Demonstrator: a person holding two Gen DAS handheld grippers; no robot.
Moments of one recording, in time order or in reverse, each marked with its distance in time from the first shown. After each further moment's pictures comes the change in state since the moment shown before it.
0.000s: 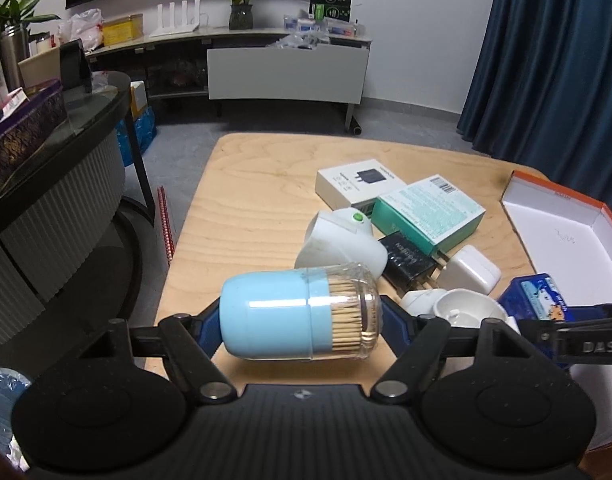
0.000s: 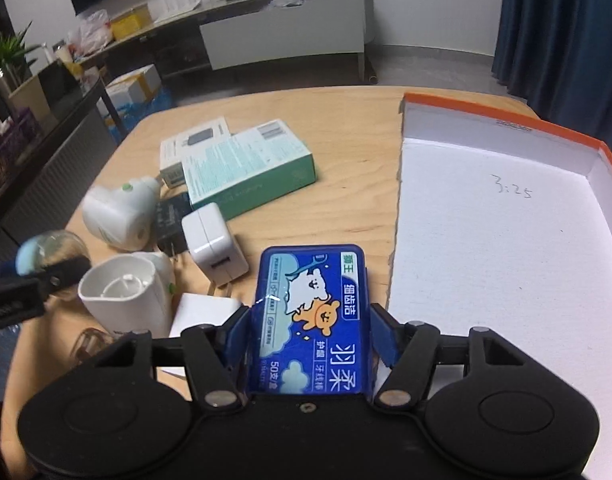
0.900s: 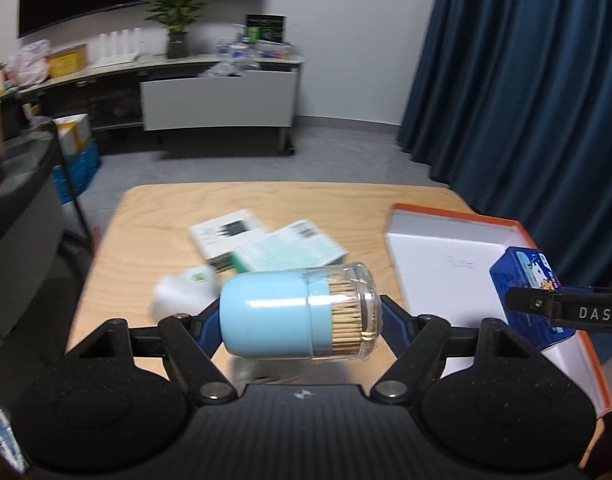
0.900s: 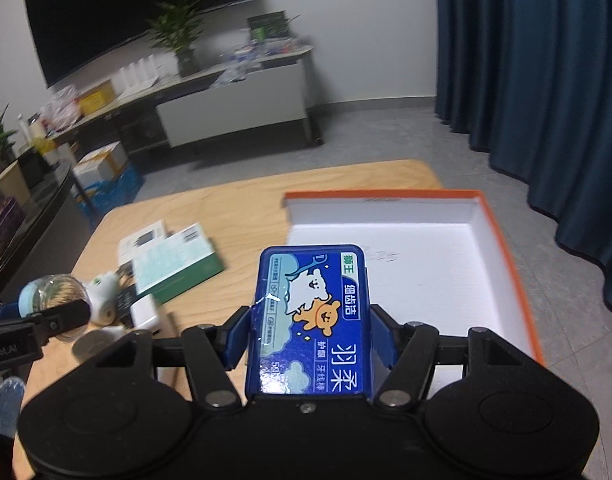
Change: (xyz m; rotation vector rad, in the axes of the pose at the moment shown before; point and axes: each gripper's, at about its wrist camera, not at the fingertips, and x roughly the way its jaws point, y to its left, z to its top) left arm -0.028 -0.098 0.029 0.067 -0.034 -0.143; right arm -0.098 -0.096 0.015 0.140 -0.178 -0.072
